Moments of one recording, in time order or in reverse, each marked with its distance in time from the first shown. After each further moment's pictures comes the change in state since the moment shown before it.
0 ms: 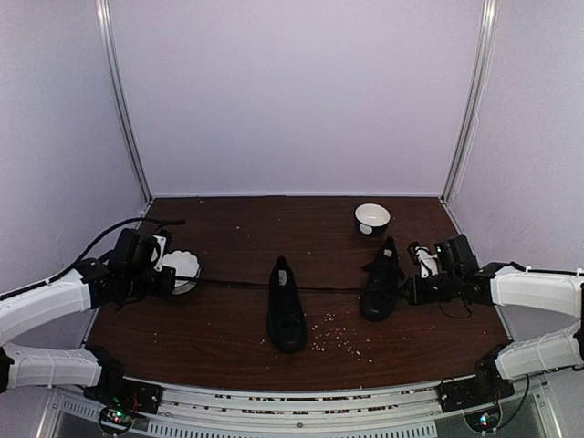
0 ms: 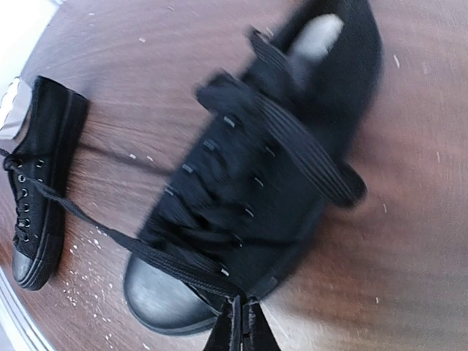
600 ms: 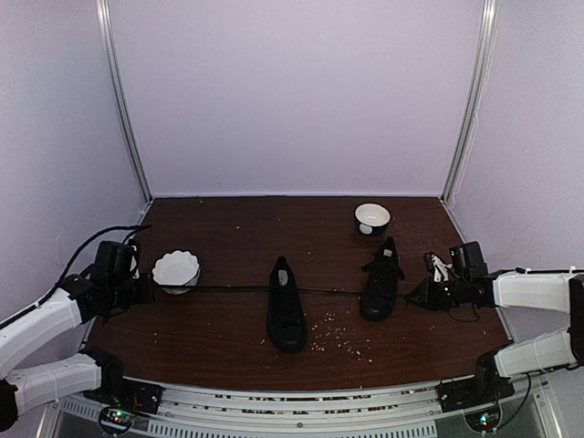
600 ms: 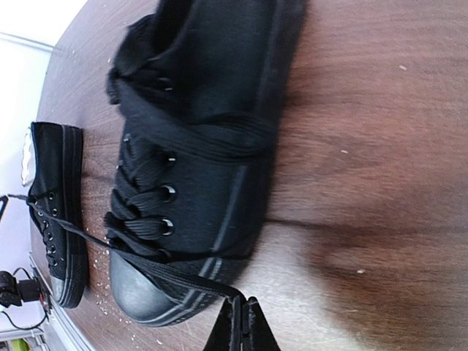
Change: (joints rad) left arm 0.187 -0.182 -0.122 -0.052 0.004 -0.137; right arm -0.201 0.037 -0.085 0.058 -0.220 0.146
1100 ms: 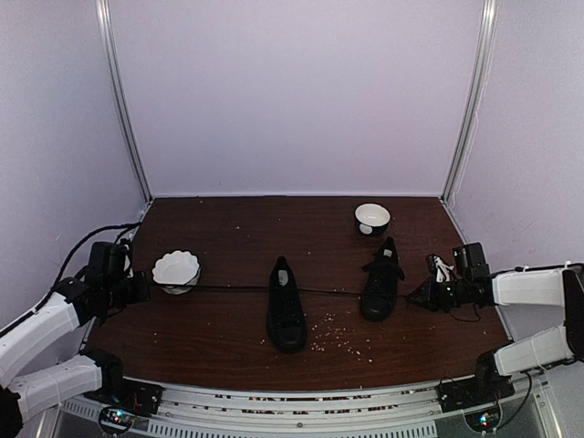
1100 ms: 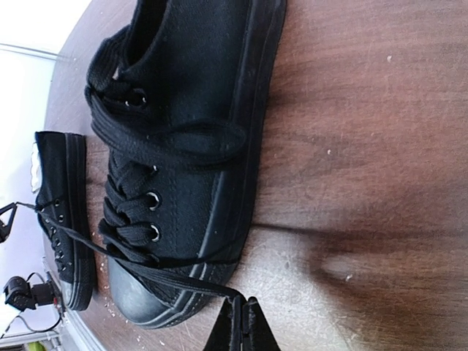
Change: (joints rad) left arm 0.058 -0.049 -0.014 -0.005 0.009 -0.021; right arm -0.066 0.047 -0.014 0.042 -0.081 0.006
